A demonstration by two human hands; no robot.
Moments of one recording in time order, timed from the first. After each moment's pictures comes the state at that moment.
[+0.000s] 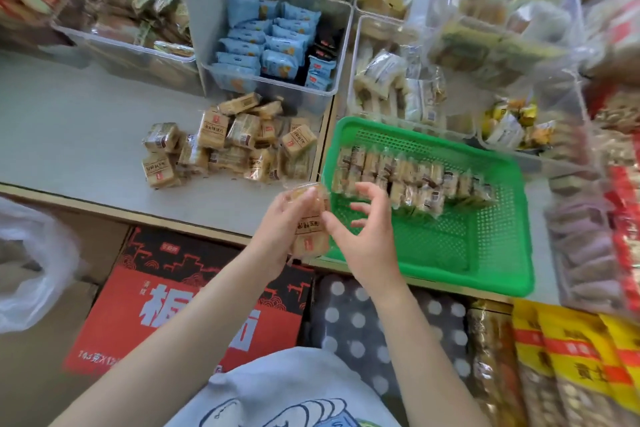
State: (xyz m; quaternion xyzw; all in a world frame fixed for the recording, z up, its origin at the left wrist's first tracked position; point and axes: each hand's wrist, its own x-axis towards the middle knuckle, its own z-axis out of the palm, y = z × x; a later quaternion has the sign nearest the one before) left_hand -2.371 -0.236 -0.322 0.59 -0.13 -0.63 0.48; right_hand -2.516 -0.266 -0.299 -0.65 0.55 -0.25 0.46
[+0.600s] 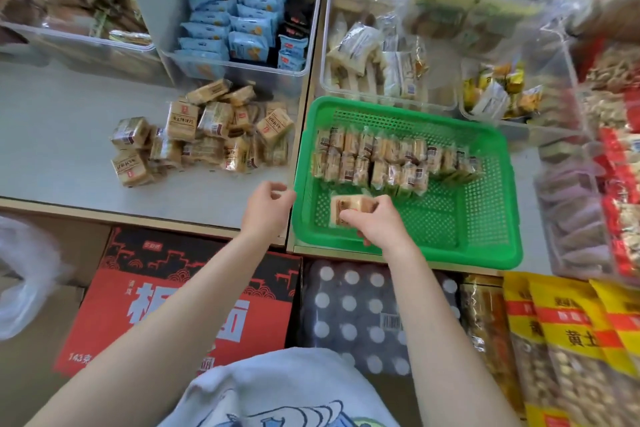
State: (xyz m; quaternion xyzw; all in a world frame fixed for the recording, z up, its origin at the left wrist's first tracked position) left_hand -2.391 -0.267 -0.360 0.79 -0.26 -0.46 0.29; right_hand -2.579 -0.318 -0.351 -0.49 0.70 -0.06 0.52
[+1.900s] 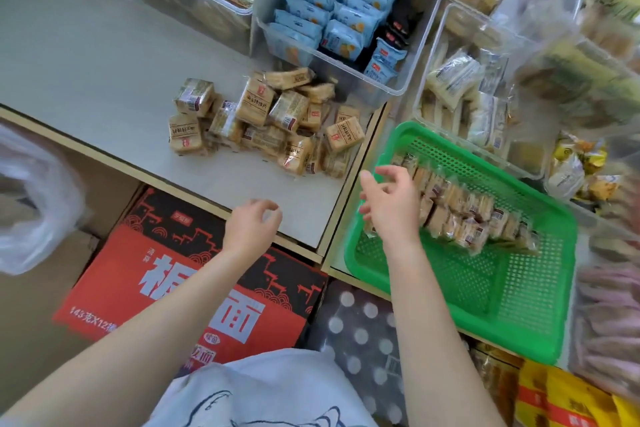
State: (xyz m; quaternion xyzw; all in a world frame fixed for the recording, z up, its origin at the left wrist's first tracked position) left_hand -2.292 -0.221 -0.445 0.84 -0.30 -0.41 0.21; right_hand -2.447 -0.349 -0.324 -0.58 0.66 -0.14 0.46
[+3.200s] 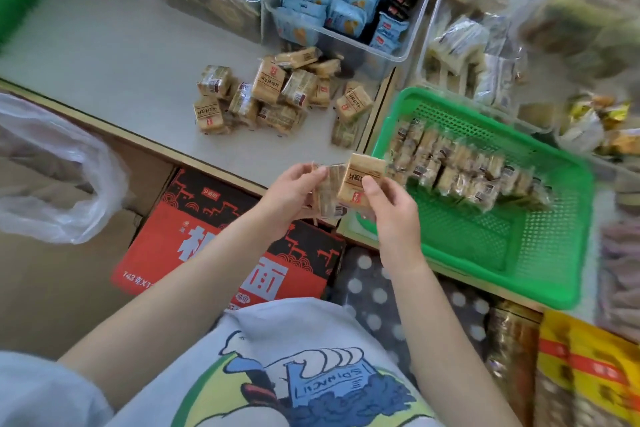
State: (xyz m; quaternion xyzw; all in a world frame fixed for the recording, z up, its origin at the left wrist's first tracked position) left_hand -2.320 -0.211 -0.352 0.61 -0.09 -0.63 0.46; right_hand -2.481 -0.263 -0.324 -0.50 0.57 -0.24 0.61
